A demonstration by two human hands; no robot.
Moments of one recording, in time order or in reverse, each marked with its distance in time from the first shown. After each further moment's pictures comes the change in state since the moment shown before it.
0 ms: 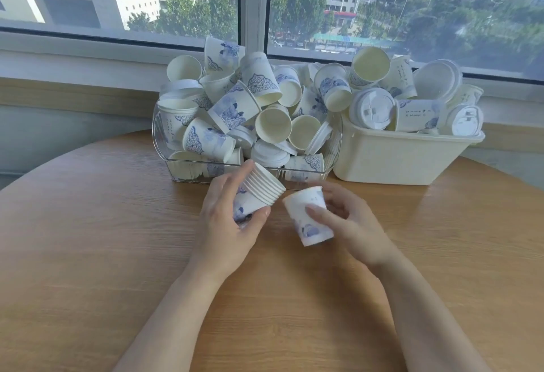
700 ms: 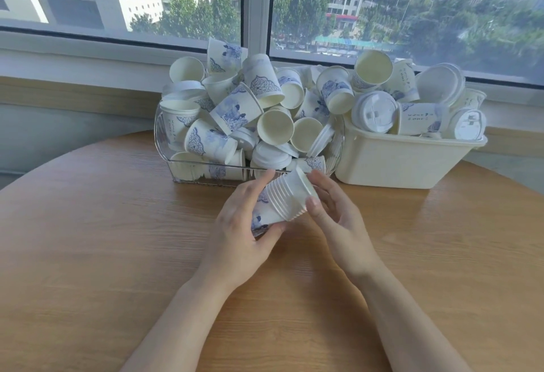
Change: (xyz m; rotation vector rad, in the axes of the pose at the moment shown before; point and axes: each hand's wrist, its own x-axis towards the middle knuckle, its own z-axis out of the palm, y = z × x) left_hand -0.007 0.015 0.006 -0.020 -0.138 0.076; right_hand -0.001 -0.001 0.031 0.175 0.122 -0.096
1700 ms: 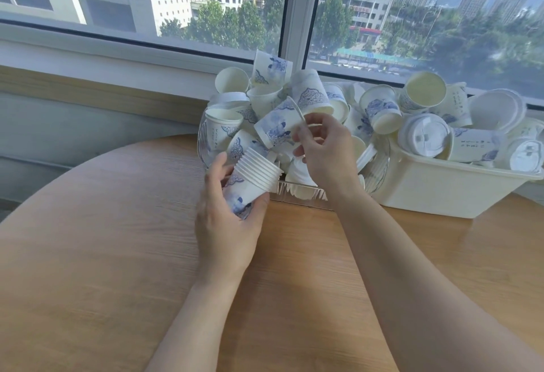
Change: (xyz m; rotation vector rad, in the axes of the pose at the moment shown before) left_hand 0.017 -0.023 -0.045 -0.011 0.501 -0.305; right_hand 0.123 -0.072 0.086 -0.229 0.142 -0.066
